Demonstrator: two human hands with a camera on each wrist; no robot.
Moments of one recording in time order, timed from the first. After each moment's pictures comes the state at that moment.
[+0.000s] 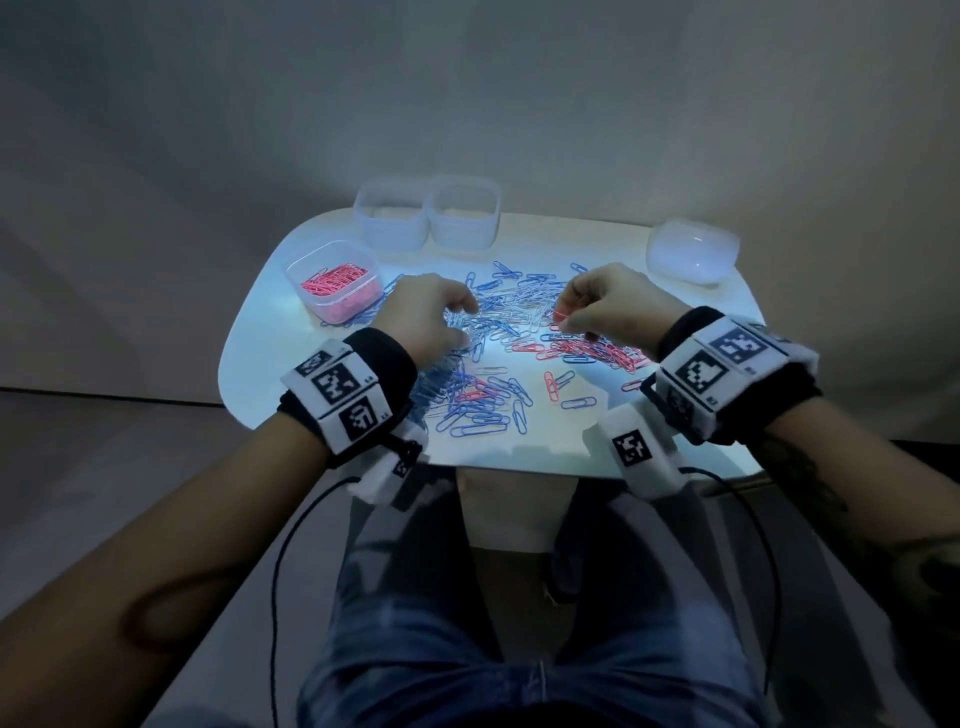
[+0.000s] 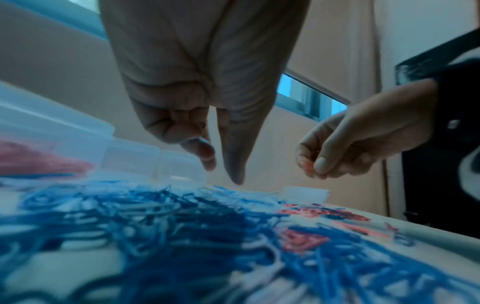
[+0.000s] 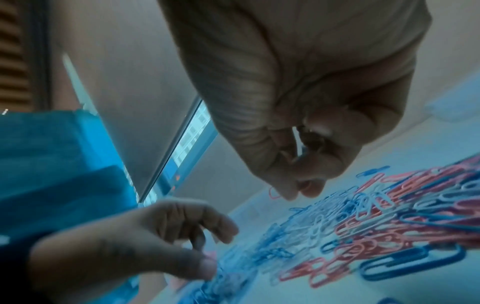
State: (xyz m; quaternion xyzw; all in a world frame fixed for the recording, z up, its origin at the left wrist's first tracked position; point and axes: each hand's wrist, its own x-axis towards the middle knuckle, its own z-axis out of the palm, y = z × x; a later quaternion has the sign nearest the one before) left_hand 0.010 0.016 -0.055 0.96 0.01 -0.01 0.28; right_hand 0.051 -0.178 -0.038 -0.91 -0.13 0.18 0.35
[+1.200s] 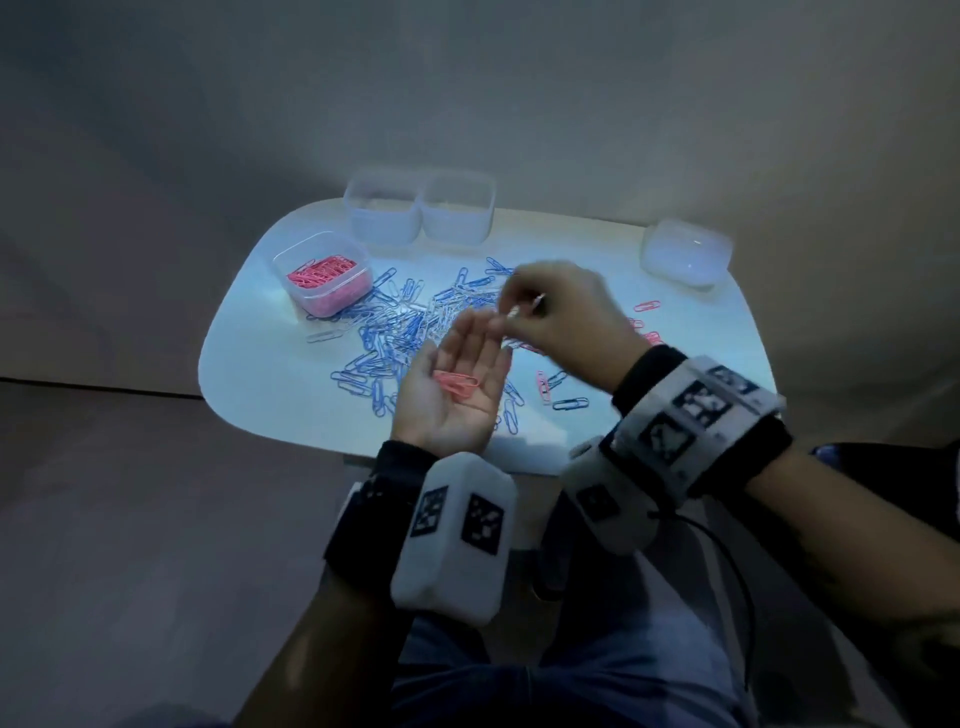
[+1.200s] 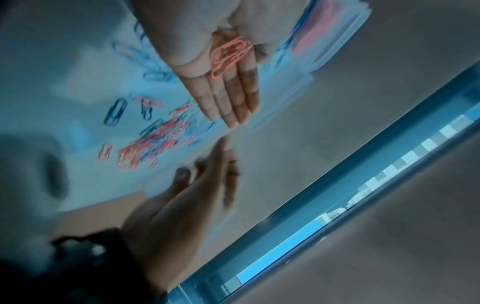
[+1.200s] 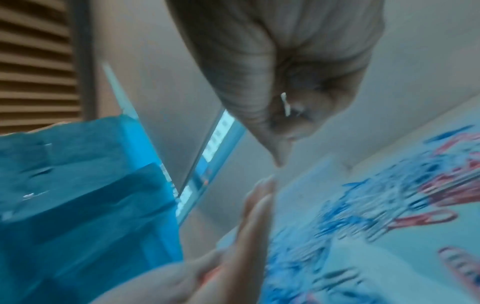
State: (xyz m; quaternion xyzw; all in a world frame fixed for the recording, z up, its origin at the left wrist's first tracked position) left_hand -0.035 -0.036 -0.080 0.13 0.21 -0.02 0.97; right_hand 0.015 -0.144 -0.028 -0.91 -0.24 0.06 0.33
